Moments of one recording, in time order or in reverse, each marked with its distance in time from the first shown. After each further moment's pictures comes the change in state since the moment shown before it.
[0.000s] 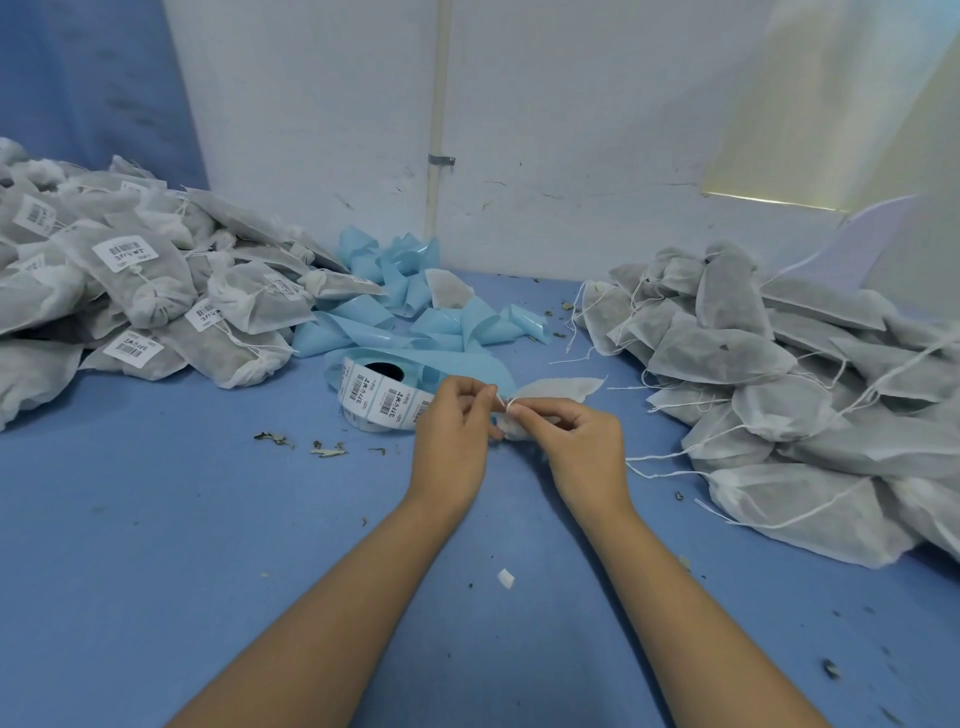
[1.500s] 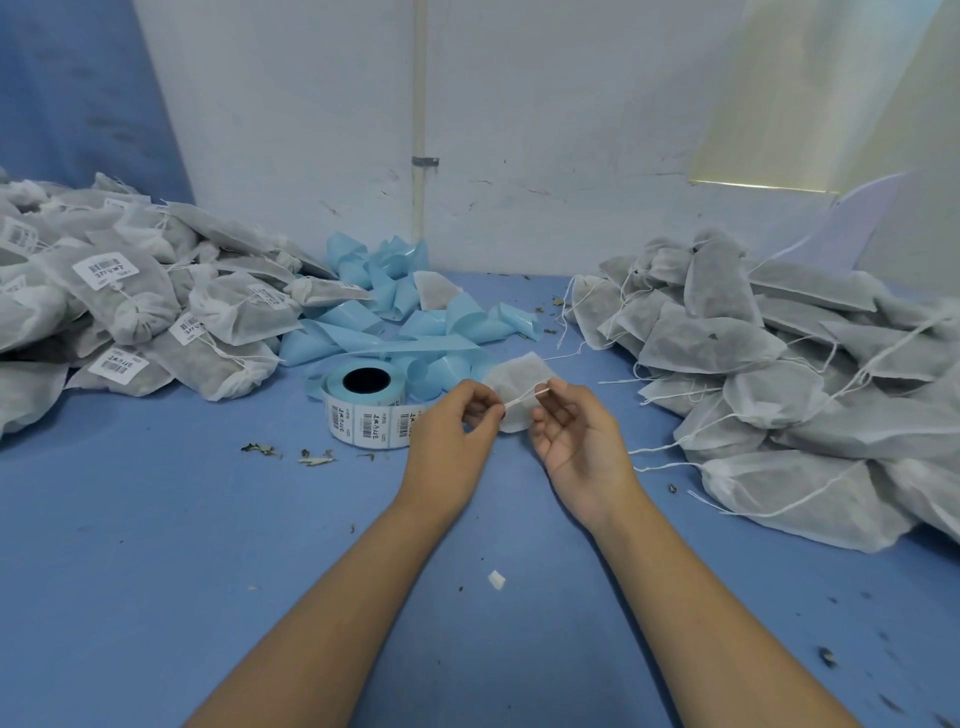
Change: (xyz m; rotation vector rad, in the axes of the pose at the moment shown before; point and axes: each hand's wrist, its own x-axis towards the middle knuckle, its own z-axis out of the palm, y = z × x) left_hand 0.000 0.003 0.002 0.284 -0.071 0.143; right_hand 0.009 -0.007 -0.009 0.879 0.023 0.455
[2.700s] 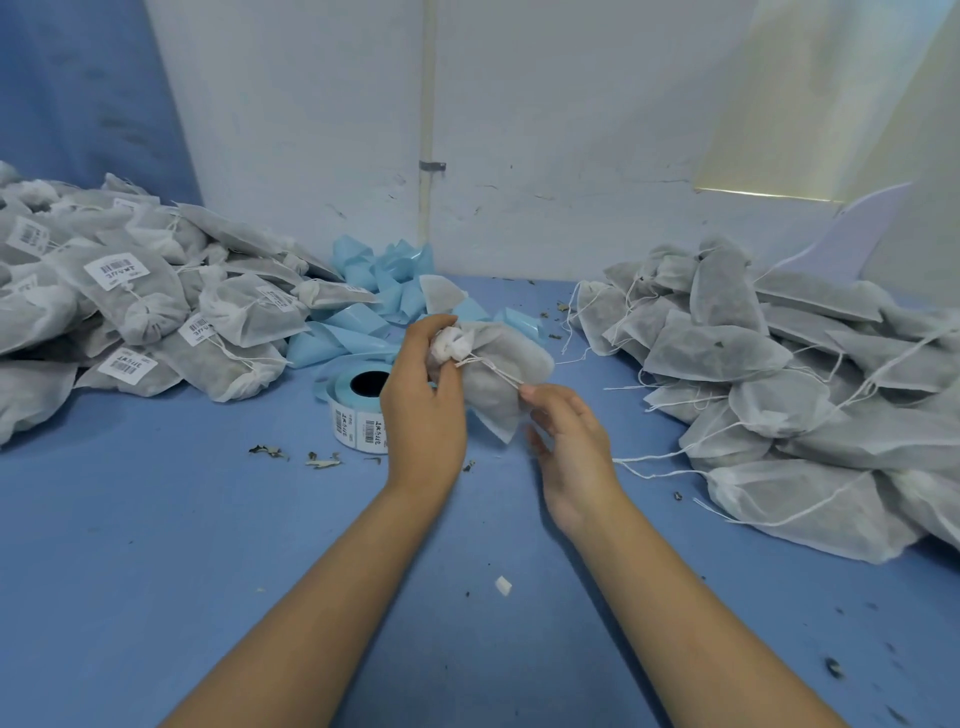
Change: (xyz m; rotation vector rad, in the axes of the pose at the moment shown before) left_hand 0.013 0.020 -0.017 -0.223 0.361 0.167; right_hand -0.005 0.015 0.017 -0.296 0.073 -0.155
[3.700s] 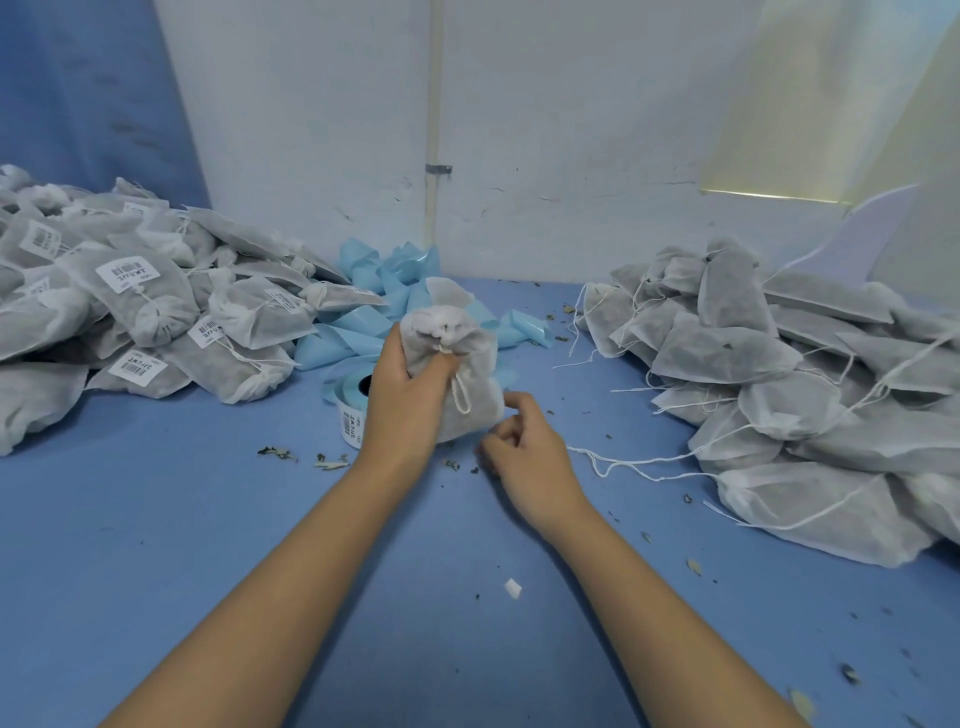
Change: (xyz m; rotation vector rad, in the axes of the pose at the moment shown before) left_hand 0.019 0.000 -0.018 -0.166 -0.085 -0.267; right_hand 0.003 0.029 0.005 -0.778 -0.230 -0.203
